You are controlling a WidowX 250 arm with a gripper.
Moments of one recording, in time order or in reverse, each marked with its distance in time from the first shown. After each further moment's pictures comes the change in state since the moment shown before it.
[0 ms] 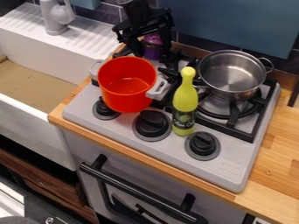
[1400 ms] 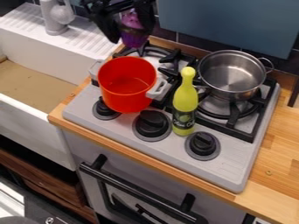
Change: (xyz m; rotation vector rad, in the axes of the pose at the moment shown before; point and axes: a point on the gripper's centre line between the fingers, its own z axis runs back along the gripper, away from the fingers) arm -0.070 0.000 0.097 -0.038 0.104 -0.131
